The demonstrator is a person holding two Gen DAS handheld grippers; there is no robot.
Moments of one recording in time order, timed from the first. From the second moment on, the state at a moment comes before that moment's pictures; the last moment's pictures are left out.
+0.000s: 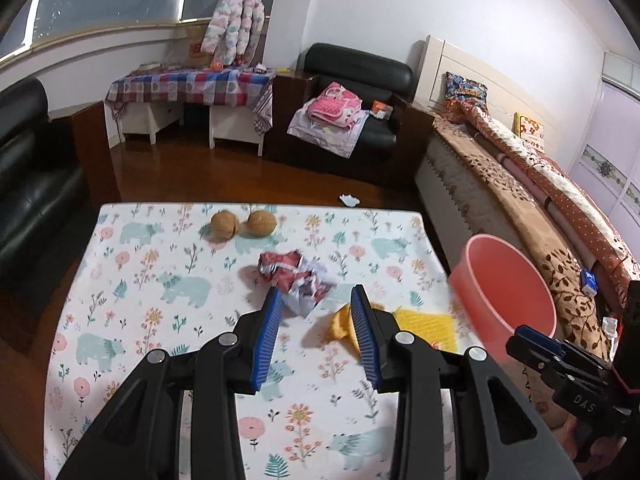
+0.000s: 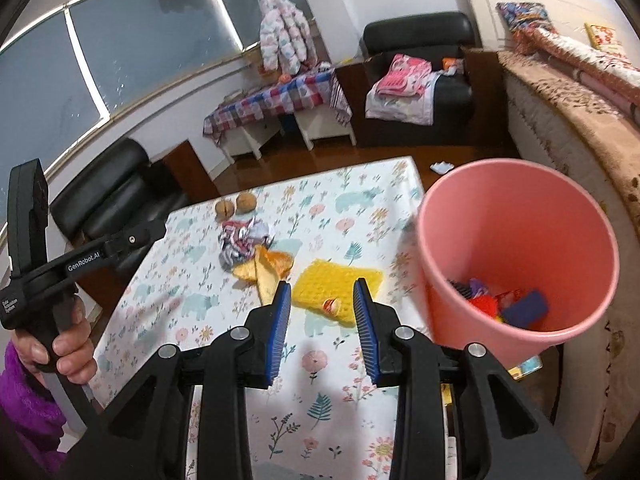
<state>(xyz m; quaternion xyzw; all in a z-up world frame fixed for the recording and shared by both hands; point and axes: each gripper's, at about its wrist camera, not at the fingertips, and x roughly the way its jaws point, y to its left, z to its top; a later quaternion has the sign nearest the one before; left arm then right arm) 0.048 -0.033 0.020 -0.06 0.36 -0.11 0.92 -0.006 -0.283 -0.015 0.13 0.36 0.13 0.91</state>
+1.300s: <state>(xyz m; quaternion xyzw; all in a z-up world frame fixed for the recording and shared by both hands) 0.084 -0.028 -0.070 -0.13 0.46 -0.15 0.86 0.067 -0.173 -0.078 0.06 0.46 0.20 0.86</state>
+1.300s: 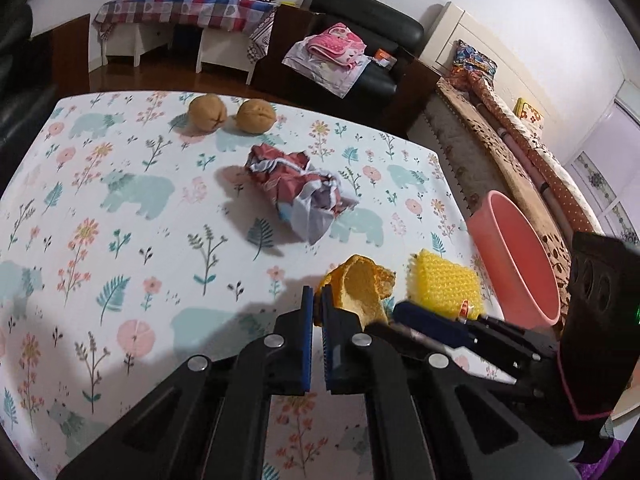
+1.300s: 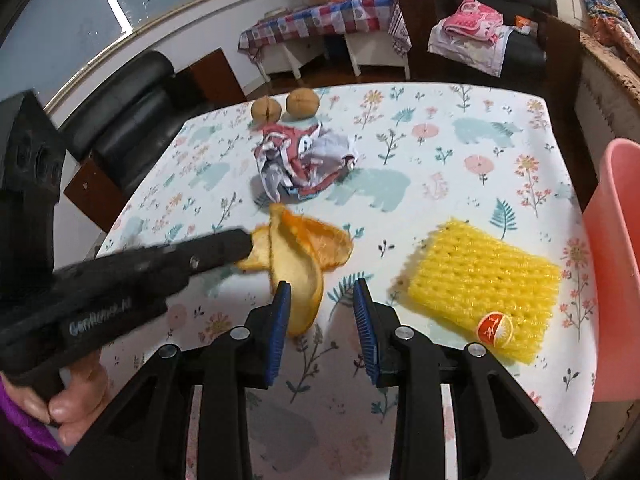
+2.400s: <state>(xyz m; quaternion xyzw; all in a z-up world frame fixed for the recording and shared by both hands) 0.053 -0.036 -0.020 -0.10 0.45 -0.15 0.88 0.004 -0.314 -0.019 0.19 0.35 0.09 0.91</state>
